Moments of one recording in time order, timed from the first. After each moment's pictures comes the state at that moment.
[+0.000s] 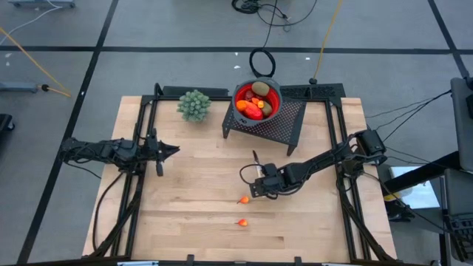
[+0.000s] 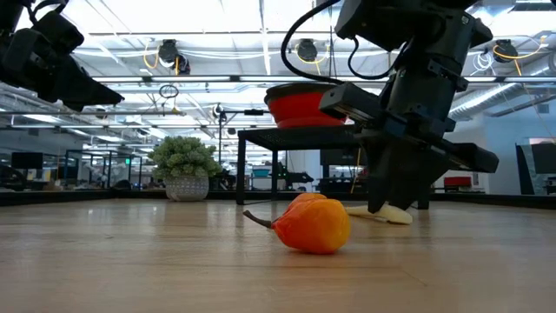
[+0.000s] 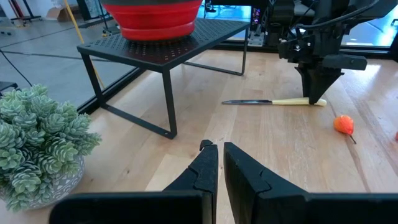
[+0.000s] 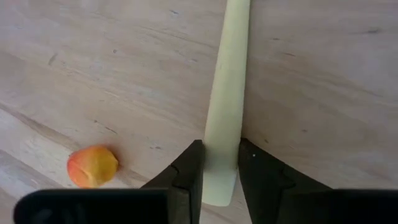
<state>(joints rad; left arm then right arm) -0.17 0.02 0.19 -0.42 -0.41 -0.09 0.28 1.79 1.00 -0.47 0.10 1.56</state>
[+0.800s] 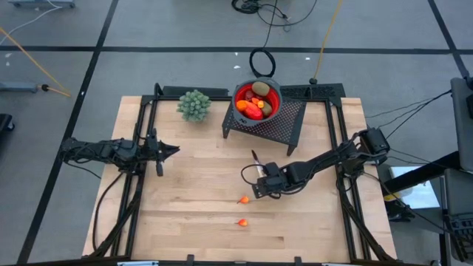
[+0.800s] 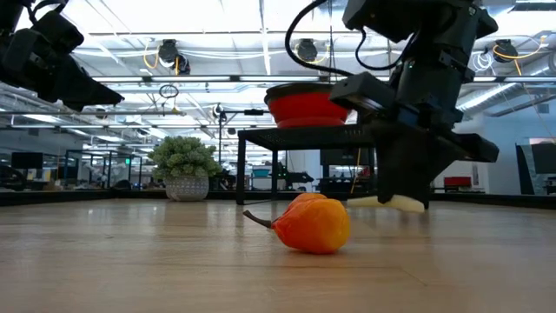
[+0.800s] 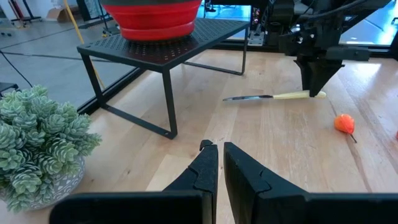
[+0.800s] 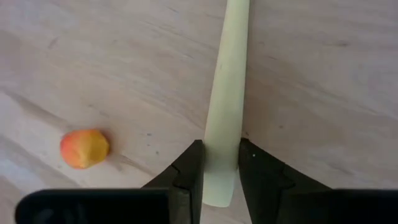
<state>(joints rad) -0.17 0.03 0.19 -0.42 -0.41 -0.08 0.28 1.73 0.99 -0.45 0.09 1.48</state>
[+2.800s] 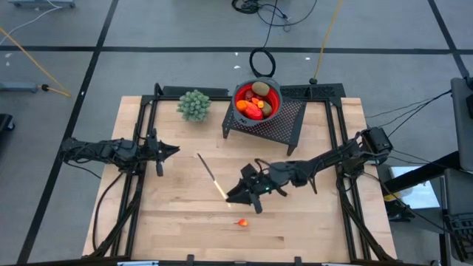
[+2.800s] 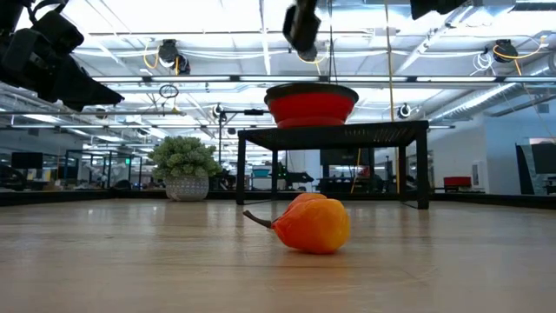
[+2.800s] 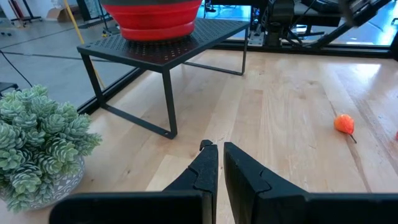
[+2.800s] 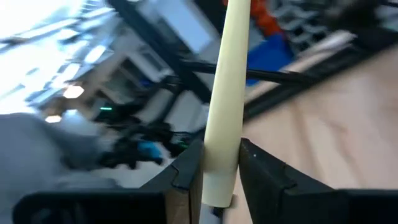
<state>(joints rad) -0.17 0.03 0.19 -0.42 -0.41 -0.08 0.28 1.71 1.00 0.70 -0.11 0.74</state>
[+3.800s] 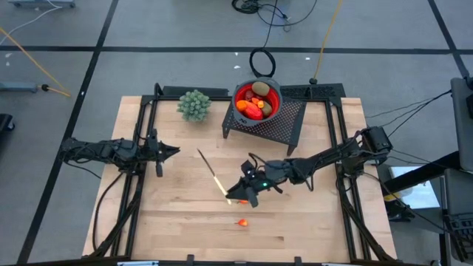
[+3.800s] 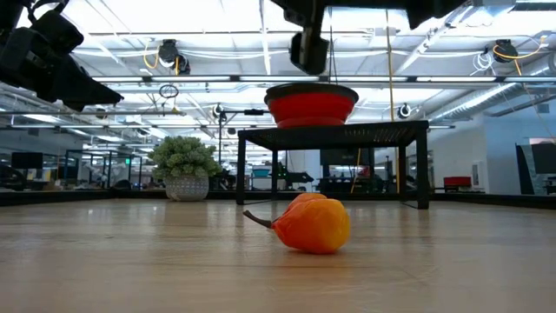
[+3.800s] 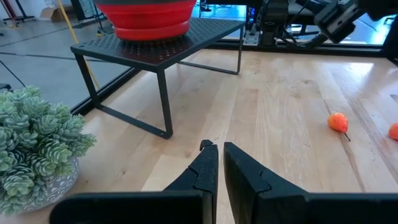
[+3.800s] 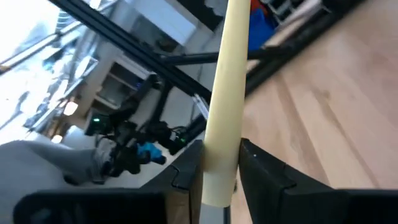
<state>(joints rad) -0.17 0.03 0.19 -0.42 -0.39 -0.08 0.25 1.70 1.00 0.59 -0.11 0.92</state>
